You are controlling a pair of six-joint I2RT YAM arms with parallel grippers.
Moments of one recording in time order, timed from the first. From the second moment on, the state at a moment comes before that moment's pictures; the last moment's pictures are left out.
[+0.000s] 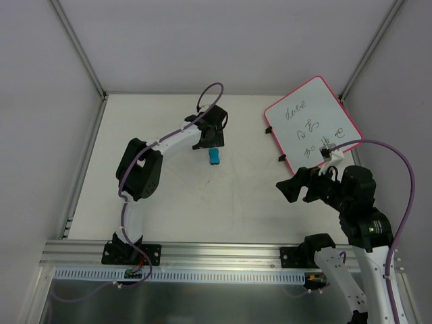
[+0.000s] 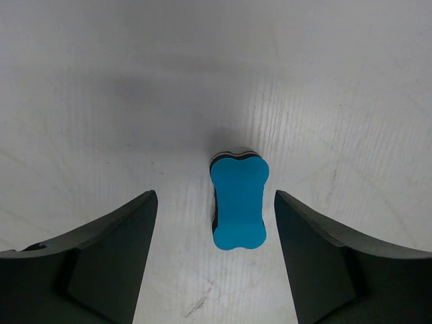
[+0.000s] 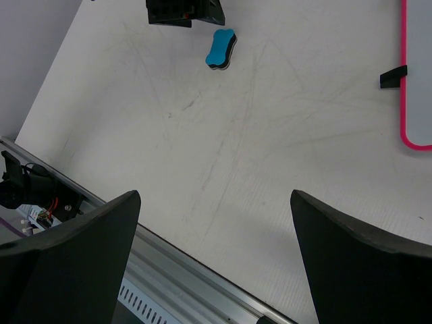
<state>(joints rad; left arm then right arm) -0.62 2.06 1.66 -0.65 -0.33 -0.64 0.20 0.51 0.90 -0.85 -0.42 0.25</state>
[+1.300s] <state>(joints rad) -0.42 1.92 1.29 -0.62 -0.32 -0.65 0.20 0.59 0.90 -0.85 -0.29 0.26</state>
